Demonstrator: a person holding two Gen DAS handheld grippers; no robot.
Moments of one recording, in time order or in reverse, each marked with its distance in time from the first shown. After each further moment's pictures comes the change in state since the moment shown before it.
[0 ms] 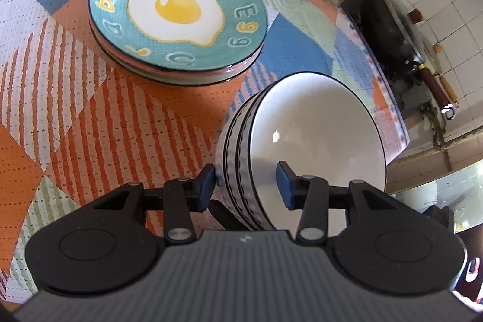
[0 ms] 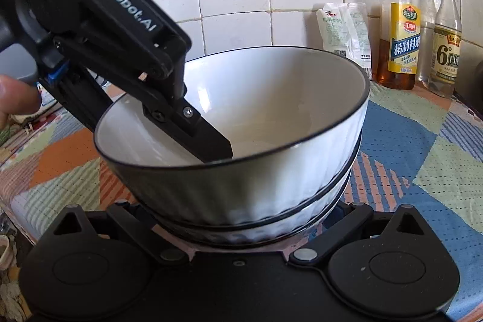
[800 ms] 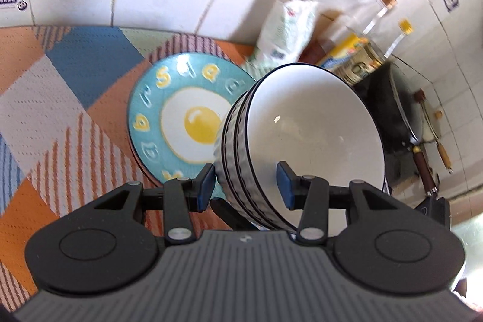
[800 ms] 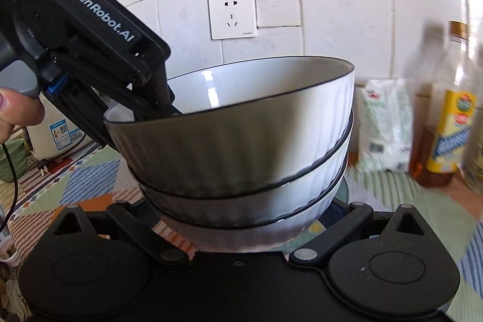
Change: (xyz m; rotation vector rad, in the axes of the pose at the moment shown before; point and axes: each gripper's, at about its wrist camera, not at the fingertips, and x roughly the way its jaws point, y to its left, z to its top) left arm -0.053 0.012 0.091 -0.106 -0.146 0.045; right arm 0.053 -0.026 0.125 -0.135 -0.072 0.163
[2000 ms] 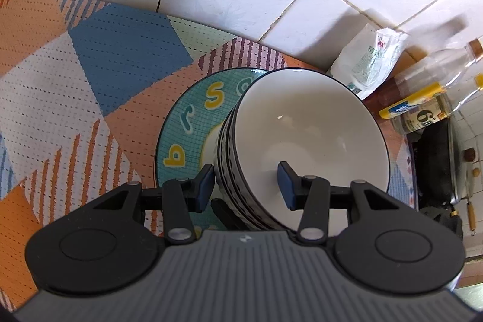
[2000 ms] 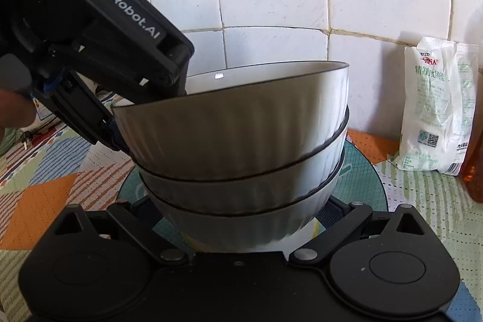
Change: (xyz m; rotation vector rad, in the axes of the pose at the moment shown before) left arm 0.061 0.046 0.045 -0.199 0.014 0.136; right arm 0.107 -0.014 0.002 -0.033 0.160 0.084
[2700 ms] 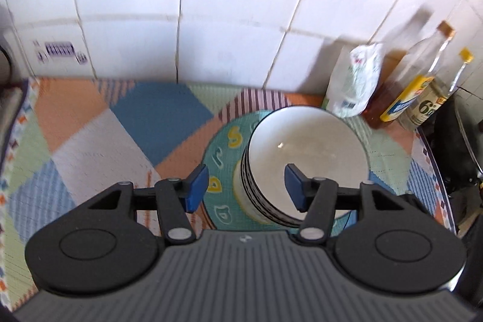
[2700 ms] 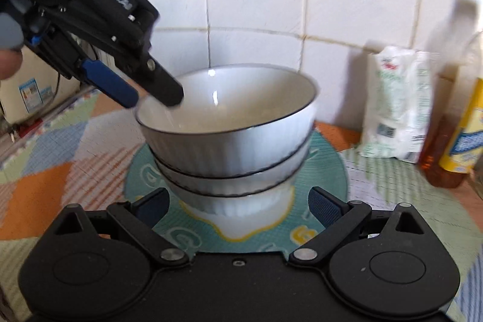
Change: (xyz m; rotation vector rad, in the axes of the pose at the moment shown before) left arm -0.079 -0.024 -0.019 0.230 -0.212 0.132; right arm -0.056 0.016 -0.004 0.024 0.004 -0.139
